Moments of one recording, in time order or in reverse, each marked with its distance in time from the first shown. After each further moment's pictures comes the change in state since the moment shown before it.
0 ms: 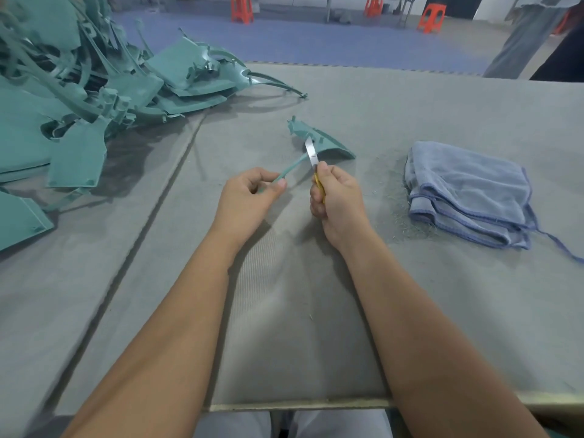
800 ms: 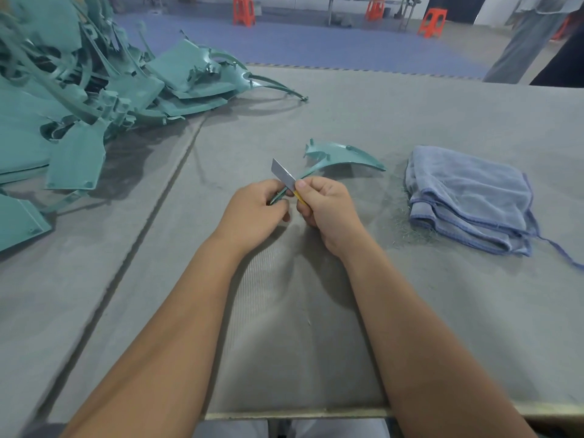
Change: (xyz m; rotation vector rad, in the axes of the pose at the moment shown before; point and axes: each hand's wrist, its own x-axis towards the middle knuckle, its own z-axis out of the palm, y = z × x) left_hand -0.005 0.010 0.002 0.296 -0.191 0.033; right_hand -0.006 0.002 0.002 -0.247 -0.189 -0.061
